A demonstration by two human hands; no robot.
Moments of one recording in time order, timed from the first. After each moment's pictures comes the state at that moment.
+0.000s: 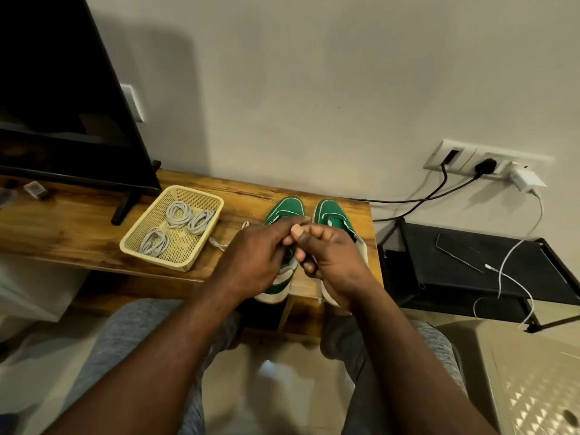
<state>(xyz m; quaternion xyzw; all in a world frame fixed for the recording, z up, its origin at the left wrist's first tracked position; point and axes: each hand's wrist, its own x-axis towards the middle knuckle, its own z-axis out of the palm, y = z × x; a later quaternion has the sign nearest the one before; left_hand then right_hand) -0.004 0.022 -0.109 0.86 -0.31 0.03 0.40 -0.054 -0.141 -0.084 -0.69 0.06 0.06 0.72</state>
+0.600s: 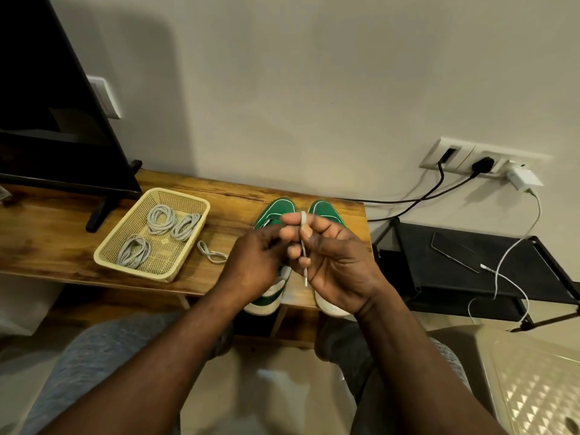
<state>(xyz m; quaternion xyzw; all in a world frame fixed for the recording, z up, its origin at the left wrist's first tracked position) 0.008 -0.005 -0.115 0.77 -0.15 -0.12 0.60 -0.039 -0.157 -0.083 -0.45 -0.01 0.12 0.89</state>
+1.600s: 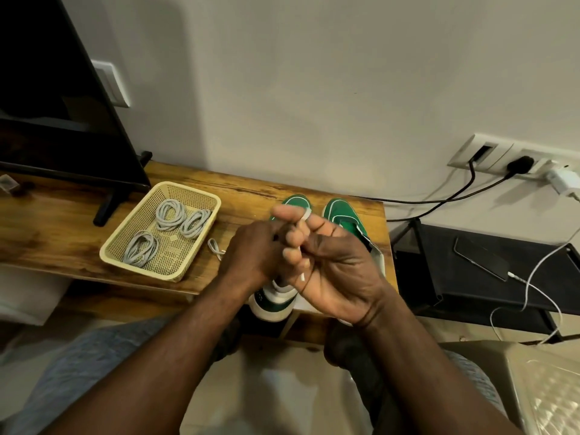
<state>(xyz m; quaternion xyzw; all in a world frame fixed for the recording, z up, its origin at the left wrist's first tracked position) 0.037 0.002 -0.115 0.86 -0.12 -0.15 0.47 -0.016 -0.129 -0.078 -0.31 -0.07 0.22 0.92</state>
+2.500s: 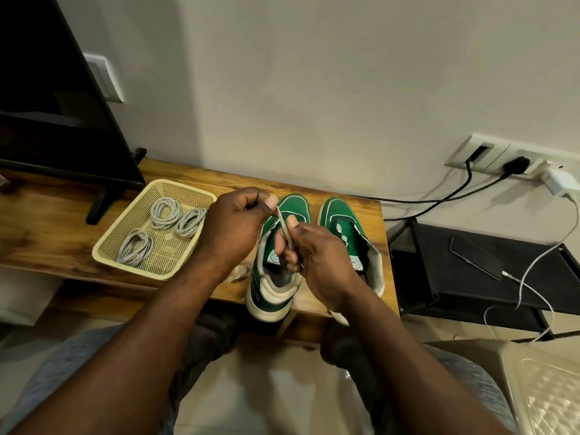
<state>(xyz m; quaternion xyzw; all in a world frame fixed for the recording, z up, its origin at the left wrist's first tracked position) 0.065 0.019 -0.105 0.77 -0.09 -0.04 0.63 0.004 -0.130 -0.116 -0.69 0.04 0.10 0.71</state>
